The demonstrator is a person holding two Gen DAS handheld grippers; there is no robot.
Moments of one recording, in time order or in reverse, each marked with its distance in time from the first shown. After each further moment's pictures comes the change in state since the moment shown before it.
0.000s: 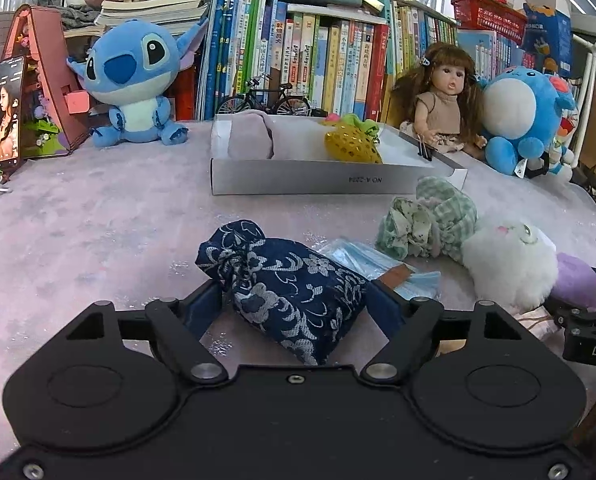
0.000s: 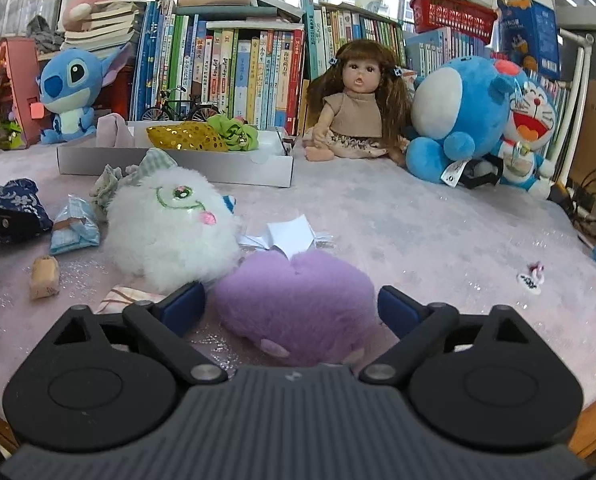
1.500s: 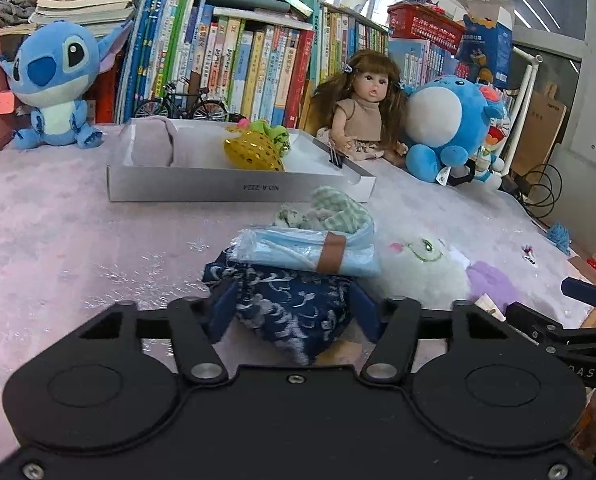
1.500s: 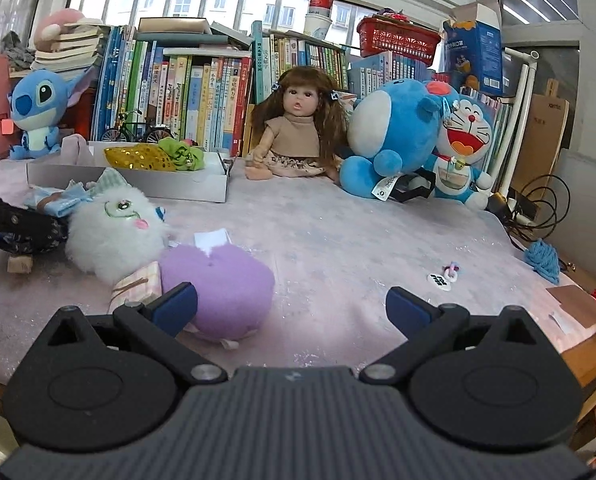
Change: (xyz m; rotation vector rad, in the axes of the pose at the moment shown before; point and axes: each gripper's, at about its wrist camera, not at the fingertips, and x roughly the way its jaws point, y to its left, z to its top) left arm -0.001 -0.038 0.004 0.001 -0.009 -0.226; right arm -0.044 -0.027 -0.012 0.002 -0.070 -0.144
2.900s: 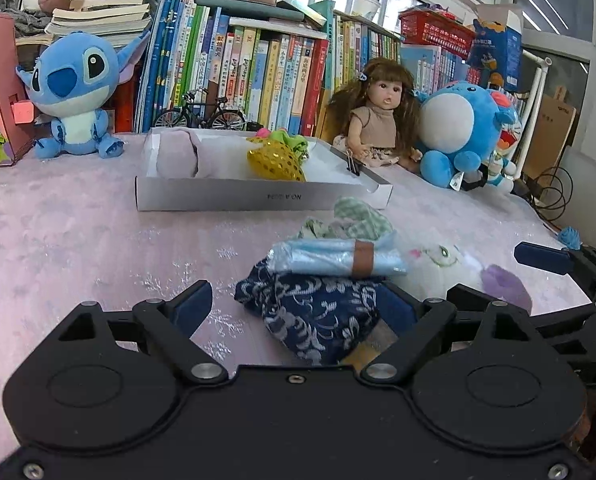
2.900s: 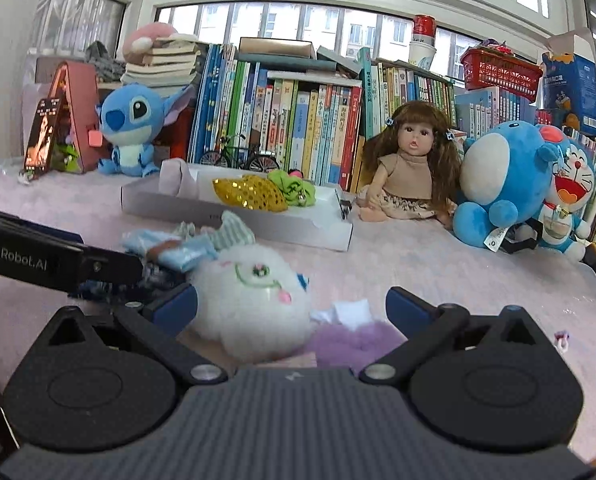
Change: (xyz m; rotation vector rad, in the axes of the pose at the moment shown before) left arm -0.017 0.010 0.006 0.003 -0.020 0.049; right arm 0.011 0.054 0.033 -0.081 -0.062 0.265
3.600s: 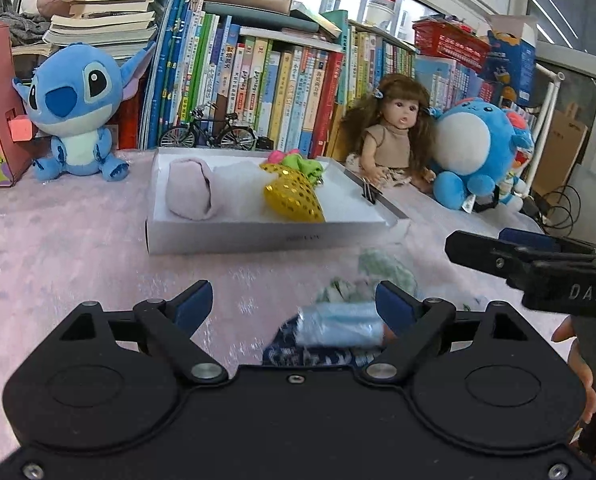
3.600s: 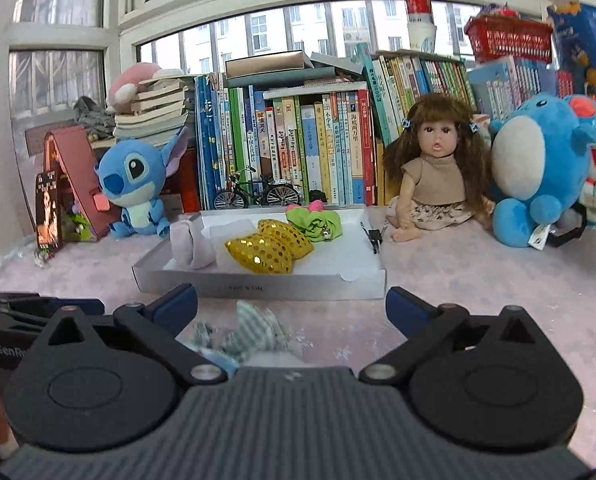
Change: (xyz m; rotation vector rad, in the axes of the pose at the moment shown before) left arm 0.018 0.018 0.047 -0.021 0.007 0.007; right arm 0.039 -0.020 0.057 0.185 0.007 0.115
